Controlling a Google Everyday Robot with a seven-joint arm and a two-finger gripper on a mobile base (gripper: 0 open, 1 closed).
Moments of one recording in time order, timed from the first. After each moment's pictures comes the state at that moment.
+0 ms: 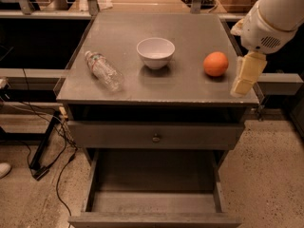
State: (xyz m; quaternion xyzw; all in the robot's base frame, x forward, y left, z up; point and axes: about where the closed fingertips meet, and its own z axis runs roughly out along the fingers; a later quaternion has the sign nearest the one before) arm 0.560 -0.207 0.944 -0.63 0.75 -0.06 0.20
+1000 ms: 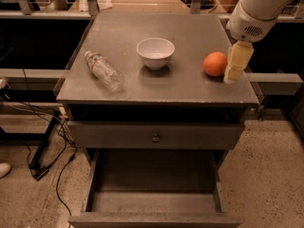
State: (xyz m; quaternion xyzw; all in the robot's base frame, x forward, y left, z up) arm 0.618 -0.215 0.933 -0.62 0.76 -0.08 0.17
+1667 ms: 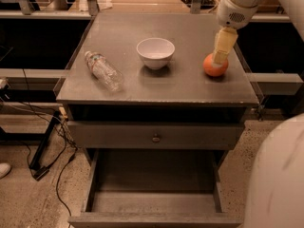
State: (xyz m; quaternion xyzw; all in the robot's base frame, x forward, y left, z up) arm 0.679 -0.202 0.934 -0.61 0.77 -0.07 0.17
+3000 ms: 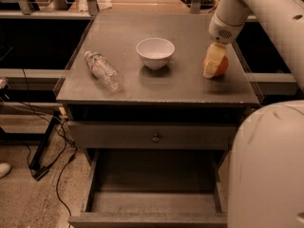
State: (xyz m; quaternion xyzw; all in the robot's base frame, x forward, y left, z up) arm 0.710 -0.200 0.873 -0.60 0.79 -0.04 0.15
